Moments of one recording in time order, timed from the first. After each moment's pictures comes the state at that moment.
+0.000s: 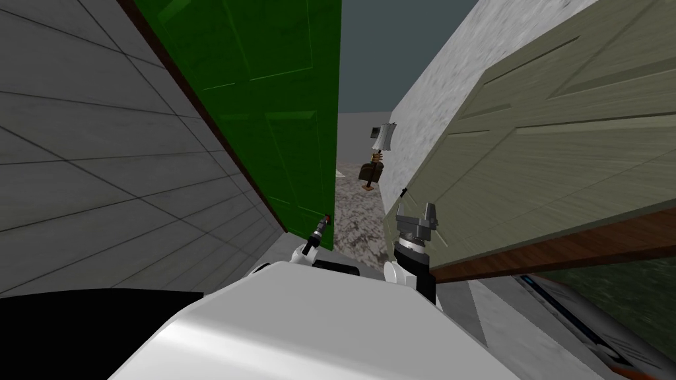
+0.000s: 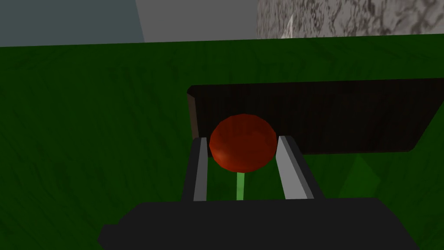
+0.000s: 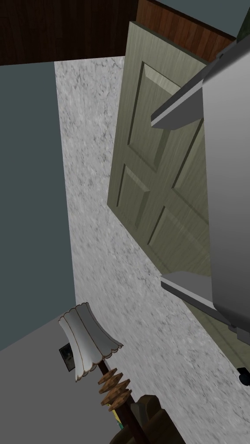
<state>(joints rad) -0.20 0.02 -0.17 -0.56 0.04 -0.84 0.02</state>
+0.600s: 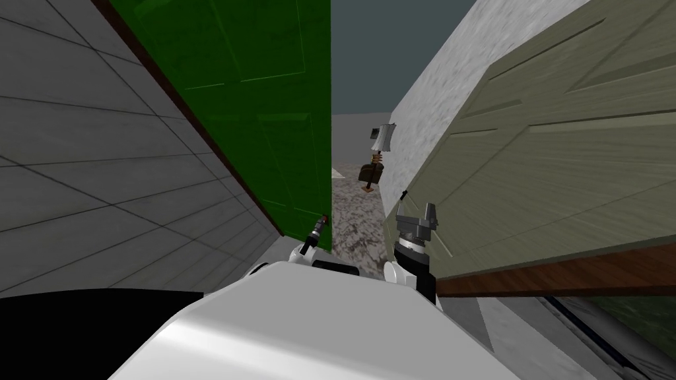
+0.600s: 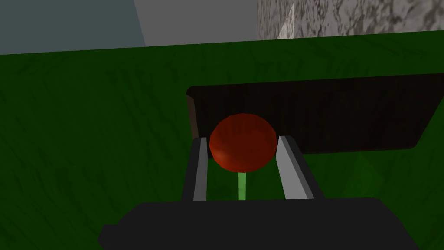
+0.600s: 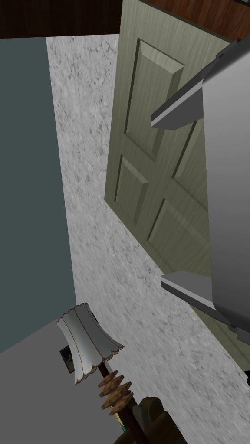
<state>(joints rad) -0.21 0.04 -0.15 -0.54 0.05 -0.84 0.02</state>
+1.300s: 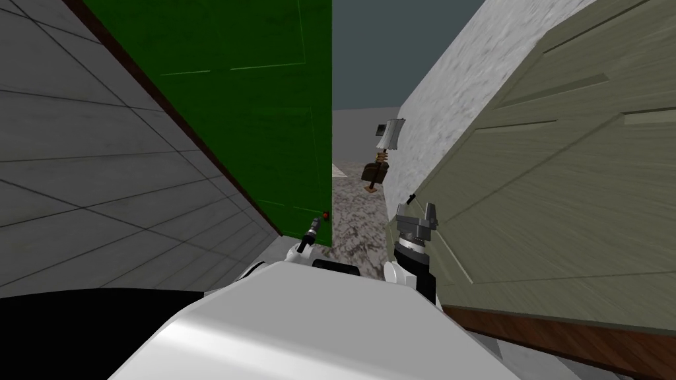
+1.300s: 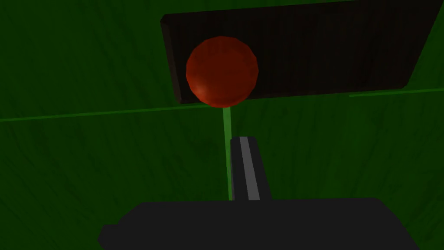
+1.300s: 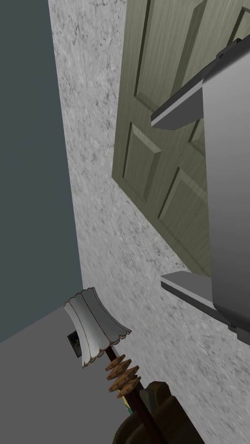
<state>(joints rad) -0.22 0.07 -0.10 -0.53 0.07 -0.84 0.00</state>
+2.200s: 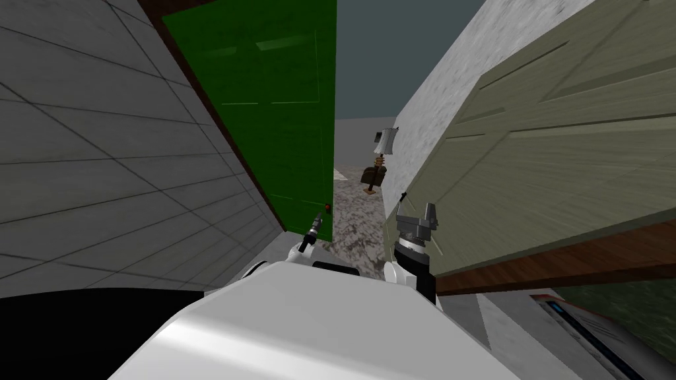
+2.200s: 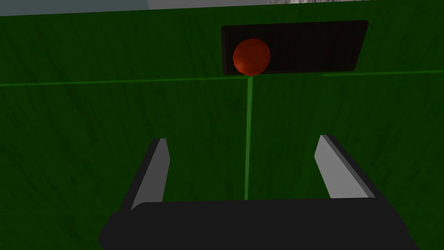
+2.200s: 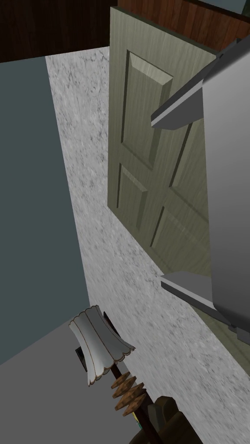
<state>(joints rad) -0.23 0.05 -0.09 -0.53 0.08 -0.83 0.01</state>
